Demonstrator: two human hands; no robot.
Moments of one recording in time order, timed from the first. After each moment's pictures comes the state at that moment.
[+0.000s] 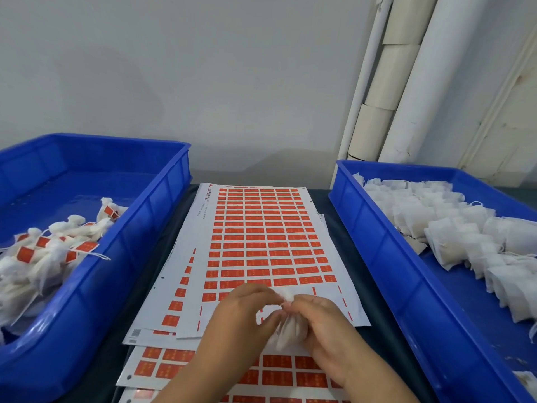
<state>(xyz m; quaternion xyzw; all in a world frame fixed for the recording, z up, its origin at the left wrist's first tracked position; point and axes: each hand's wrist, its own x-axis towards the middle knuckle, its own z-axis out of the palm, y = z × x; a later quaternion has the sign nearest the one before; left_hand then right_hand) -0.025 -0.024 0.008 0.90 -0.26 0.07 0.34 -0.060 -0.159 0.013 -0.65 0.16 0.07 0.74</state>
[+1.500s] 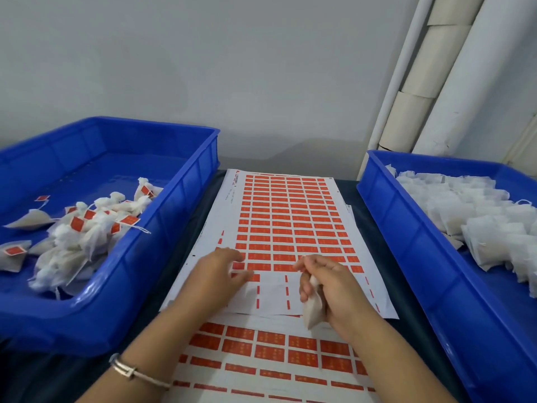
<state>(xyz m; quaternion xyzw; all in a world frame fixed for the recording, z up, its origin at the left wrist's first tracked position) 0.035 0.039 0.000 0.96 -0.08 -0.04 0.28 -0.034 -0.148 0.026 -0.72 0.15 0.04 0.68</state>
